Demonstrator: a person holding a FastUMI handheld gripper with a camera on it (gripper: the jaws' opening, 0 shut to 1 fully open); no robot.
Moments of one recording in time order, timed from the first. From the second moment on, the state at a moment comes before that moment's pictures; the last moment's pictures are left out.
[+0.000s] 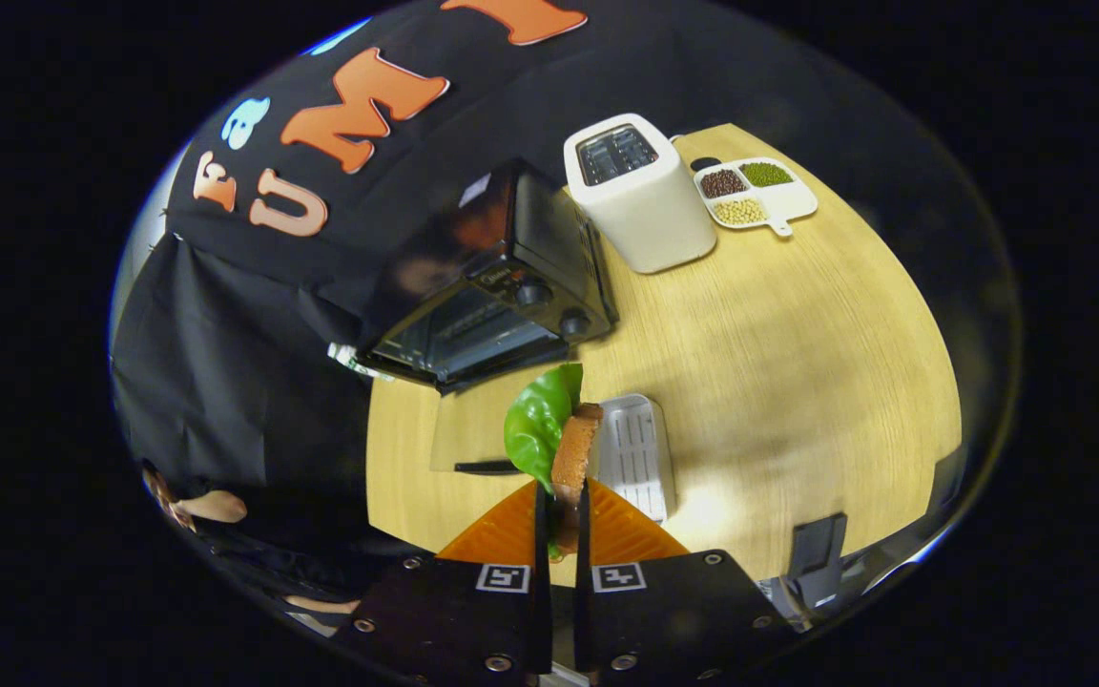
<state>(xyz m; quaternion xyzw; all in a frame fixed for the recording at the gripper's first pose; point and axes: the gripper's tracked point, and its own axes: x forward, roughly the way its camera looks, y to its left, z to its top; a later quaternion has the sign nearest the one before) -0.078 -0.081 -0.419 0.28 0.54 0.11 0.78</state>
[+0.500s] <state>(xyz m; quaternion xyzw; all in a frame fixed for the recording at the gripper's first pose) -0.032 0.009 -0.403 0.47 0.39 0.11 0.79</state>
